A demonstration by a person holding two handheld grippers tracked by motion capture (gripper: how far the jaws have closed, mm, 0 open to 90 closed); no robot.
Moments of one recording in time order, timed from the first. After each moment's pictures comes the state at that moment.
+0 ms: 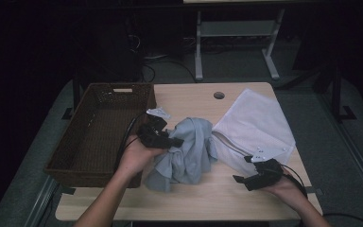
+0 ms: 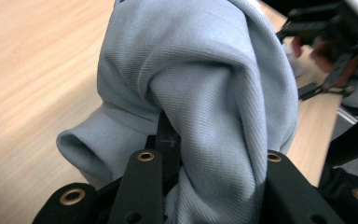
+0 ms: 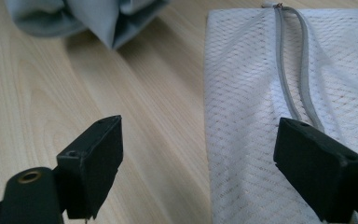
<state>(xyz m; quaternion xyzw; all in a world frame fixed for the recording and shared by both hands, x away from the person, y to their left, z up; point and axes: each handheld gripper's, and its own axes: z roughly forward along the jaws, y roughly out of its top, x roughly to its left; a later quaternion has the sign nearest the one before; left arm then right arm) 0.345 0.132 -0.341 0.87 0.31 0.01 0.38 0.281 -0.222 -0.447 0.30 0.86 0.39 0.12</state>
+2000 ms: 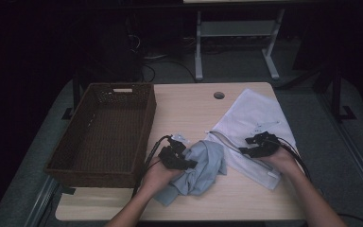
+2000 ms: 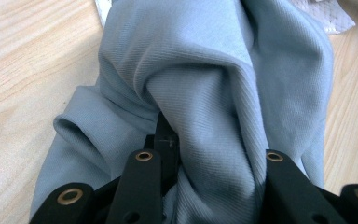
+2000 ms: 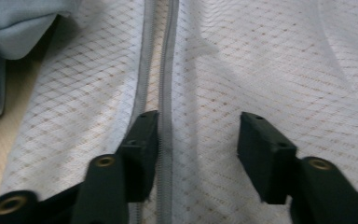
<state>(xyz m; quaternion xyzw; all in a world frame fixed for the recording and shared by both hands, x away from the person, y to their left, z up) 0.335 0.091 -0.433 0.88 0.32 -0.02 0.35 0.382 -0.251 -0.470 0.32 0.87 0.34 0.12</state>
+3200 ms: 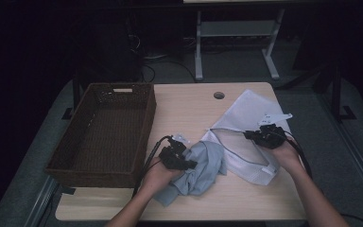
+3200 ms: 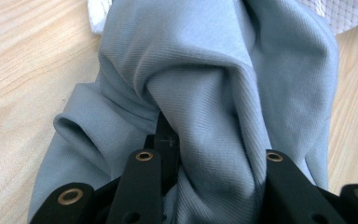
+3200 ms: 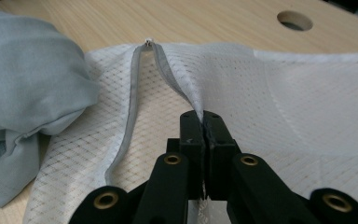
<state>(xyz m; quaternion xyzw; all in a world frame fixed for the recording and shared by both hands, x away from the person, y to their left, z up) 0.336 0.090 -0.435 0.88 0.32 -0.02 0.34 0.376 -0.254 -0.426 0.34 0.84 0.39 0.17</state>
